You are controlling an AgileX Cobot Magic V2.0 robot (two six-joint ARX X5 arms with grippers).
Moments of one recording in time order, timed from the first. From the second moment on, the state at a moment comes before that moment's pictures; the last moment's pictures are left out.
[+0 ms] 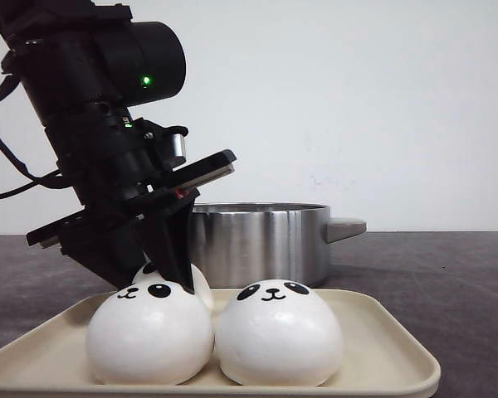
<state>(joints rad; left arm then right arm) -0.67 1.63 0.96 -0.47 0.21 -0.43 0.93 1.03 1.71 -1.01 0.52 0.24</state>
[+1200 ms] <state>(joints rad) -0.46 1.80 1.38 -0.41 0.14 -0.37 0.93 1.14 1.71 -1.01 0.52 0.24</state>
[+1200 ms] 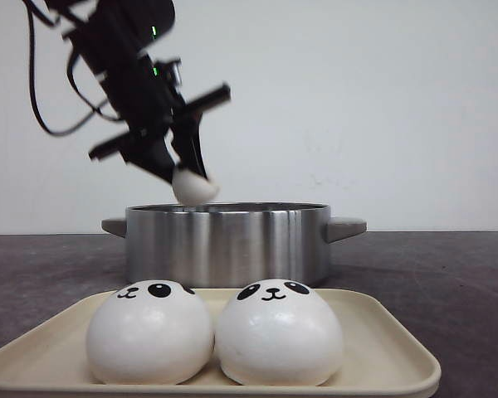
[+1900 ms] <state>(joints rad) -0.45 1.87 1.44 -0.44 0.16 -0.37 0.93 1.14 1.71 -1.06 0.52 0.24</state>
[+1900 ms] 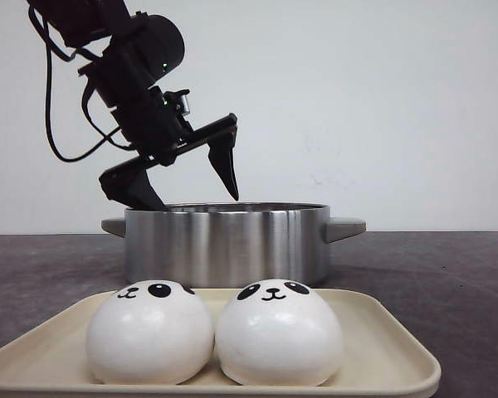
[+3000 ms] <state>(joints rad) -0.67 0.88 1.55 -0.82 0.10 -0.29 1.04 1.35 1.06 -0.79 0.07 0.71</state>
